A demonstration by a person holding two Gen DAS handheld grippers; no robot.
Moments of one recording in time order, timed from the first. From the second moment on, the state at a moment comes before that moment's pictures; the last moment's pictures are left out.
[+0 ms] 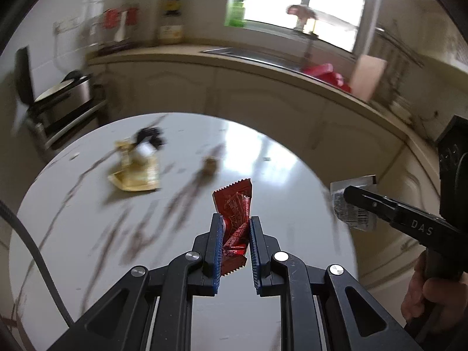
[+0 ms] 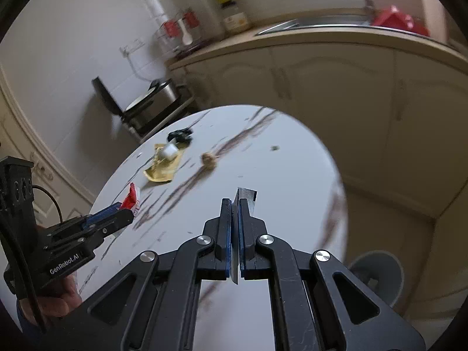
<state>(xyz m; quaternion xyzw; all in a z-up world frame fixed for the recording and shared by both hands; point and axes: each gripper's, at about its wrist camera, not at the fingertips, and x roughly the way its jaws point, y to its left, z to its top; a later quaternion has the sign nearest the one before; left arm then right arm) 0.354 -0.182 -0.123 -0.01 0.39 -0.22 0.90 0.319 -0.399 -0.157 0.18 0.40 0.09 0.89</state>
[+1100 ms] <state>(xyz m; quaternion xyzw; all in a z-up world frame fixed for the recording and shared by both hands) 0.390 -0.516 -0.272 0.12 0.51 -0.38 0.76 0.236 -0.651 -0.334 0.33 0.49 -0.11 0.80</state>
